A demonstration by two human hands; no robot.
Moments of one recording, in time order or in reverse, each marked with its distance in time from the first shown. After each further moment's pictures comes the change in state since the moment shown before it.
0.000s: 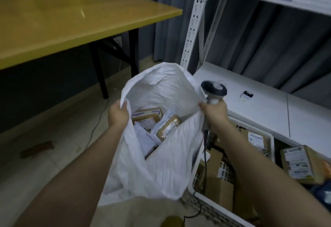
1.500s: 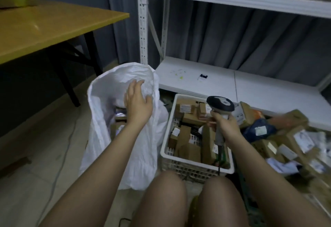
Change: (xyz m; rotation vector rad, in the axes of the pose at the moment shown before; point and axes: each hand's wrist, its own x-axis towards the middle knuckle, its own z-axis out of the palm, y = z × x) left_hand -0.202 0.103 0.008 0.066 -0.242 0.588; right_hand -0.126 0.088 -0.197 0.205 0.127 0.079
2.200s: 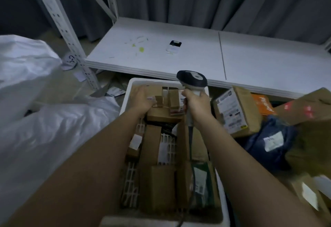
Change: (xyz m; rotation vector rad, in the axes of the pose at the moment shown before) left_hand 0.105 -0.097 0.409 0.169 -0.672 -0.147; right_hand 0.278 0.096 -0.016 -0.013 0.092 0.111
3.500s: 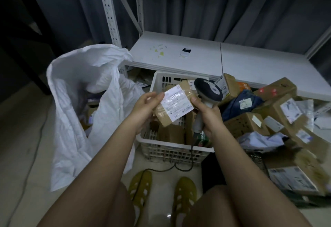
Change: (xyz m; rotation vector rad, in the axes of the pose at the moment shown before) left_hand -0.332 0.029 -0.120 -0.885 -0.111 -0.131; right_hand -0.252 0.005 -0.048 0.326 -0.136 -0.001
